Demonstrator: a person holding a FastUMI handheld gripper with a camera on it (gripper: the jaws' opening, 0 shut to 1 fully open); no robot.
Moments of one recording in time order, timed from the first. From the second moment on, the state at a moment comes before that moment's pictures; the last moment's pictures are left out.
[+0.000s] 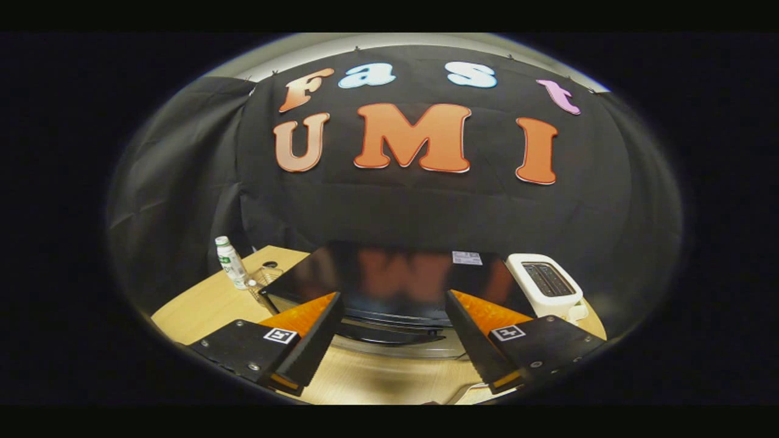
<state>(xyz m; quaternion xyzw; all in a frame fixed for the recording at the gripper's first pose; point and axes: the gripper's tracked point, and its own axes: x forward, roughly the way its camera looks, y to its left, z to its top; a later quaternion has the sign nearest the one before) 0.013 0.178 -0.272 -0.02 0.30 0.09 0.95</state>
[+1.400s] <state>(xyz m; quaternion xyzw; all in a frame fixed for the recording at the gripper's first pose) -0.131 0.199 -0.334 0.03 0.44 0.16 0.88</state>
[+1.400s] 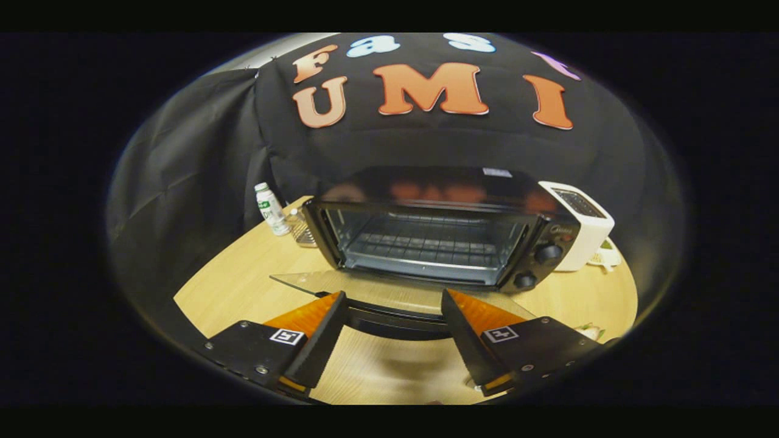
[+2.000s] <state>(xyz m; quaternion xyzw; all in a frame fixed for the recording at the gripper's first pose) -0.172 0.206 -0.383 0.05 0.53 0.17 0.83</state>
